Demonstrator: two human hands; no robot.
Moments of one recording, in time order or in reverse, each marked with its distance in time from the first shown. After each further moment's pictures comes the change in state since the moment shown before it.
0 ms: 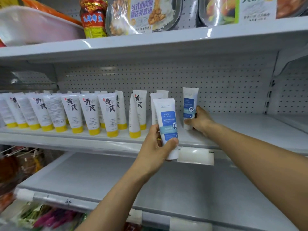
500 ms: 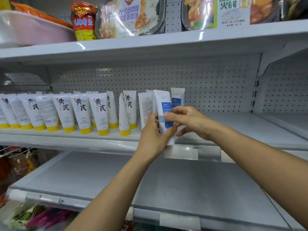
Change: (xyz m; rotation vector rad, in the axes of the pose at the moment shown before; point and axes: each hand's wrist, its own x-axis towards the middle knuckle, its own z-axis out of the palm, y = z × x) left_hand 0.020 0.018 0.036 0.257 0.119 0.090; right_hand -0.089 -0.047 -0.043 0.158 -0.415 -0.150
